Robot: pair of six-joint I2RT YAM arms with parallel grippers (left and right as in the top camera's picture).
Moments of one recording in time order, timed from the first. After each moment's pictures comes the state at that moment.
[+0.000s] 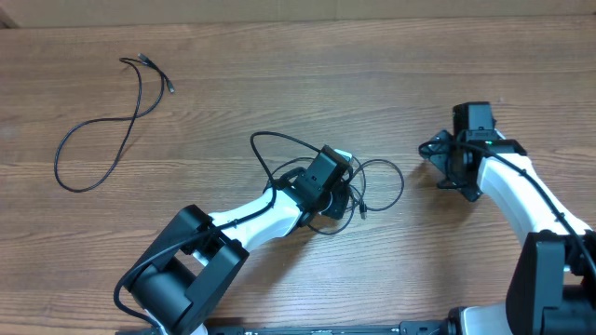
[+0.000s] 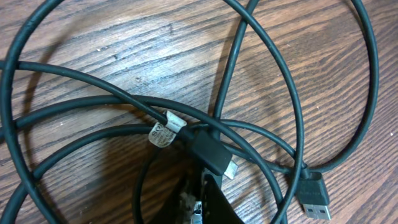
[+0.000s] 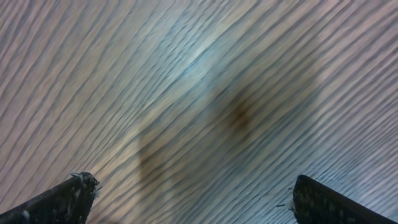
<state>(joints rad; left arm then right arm) -0.75 1.84 0.96 -0.13 0.07 -0.36 -0.02 1.62 0.98 -0.61 0.14 0.78</state>
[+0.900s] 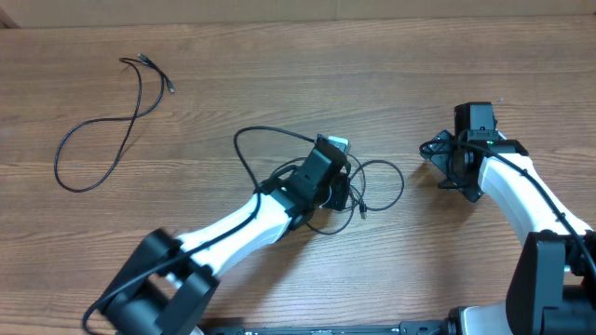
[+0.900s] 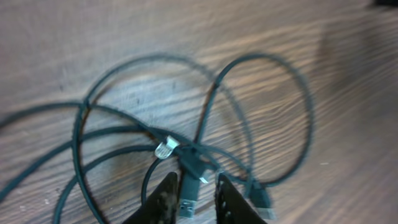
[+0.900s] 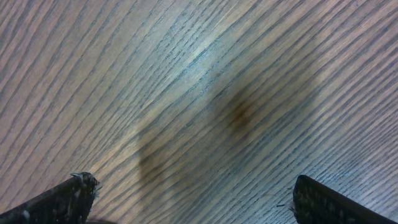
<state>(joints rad) -0.75 1.71 0.95 -0.13 0.02 -0.45 -0.02 1.62 0.98 -0.61 0.14 0.78</state>
